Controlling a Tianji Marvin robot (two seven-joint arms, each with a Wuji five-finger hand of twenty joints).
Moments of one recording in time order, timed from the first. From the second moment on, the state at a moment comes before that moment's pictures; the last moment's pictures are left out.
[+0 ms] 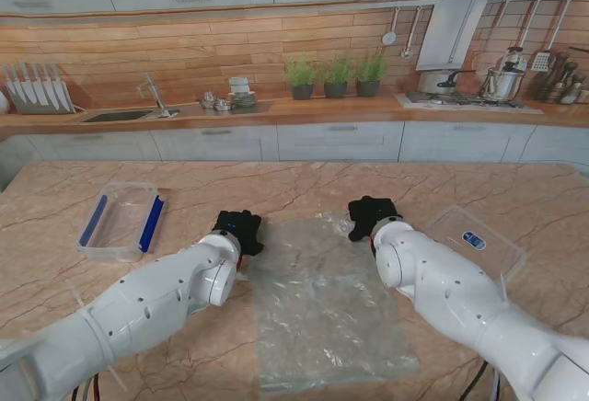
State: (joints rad) left arm 0.91 -1.17 -0.40 -1.07 0.73 0.41 -0.01; right arm -0.94 -1.17 0.59 -0.90 -0.68 0.23 -0.12; left_hand 0.58 -0.39 0.72 -0.06 0.44 0.31 0.35 0.39 0.44 0.29 0.63 0.80 0.50 0.33 0.89 0.88 0.34 0.28 1.38 0.72; right_hand 0.60 -0.75 0.87 -0.09 0.63 -0.01 0.96 0.42 0.54 0.28 1.13 0.83 0.68 0.13 1.28 1.02 0.34 0.21 1.23 0.71
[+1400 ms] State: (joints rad) left arm 1.13 -1.30 -0.76 -1.05 0.39 0.33 0.34; right arm -1.14 -1.18 0.89 -1.07 -0.44 0.18 -0.08; left_hand 0.87 -0.60 0.99 -0.13 0.63 0.15 1.15 0.53 1.04 0.23 0.55 0.76 0.75 0.34 0.96 0.72 0.52 0.33 1.51 0.70; right_hand 0.75 -0.54 0.87 -0.12 0.77 -0.10 0.96 0.37 0.93 0.24 0.84 0.45 0.76 0.23 1.05 0.78 0.36 0.25 1.22 0.69
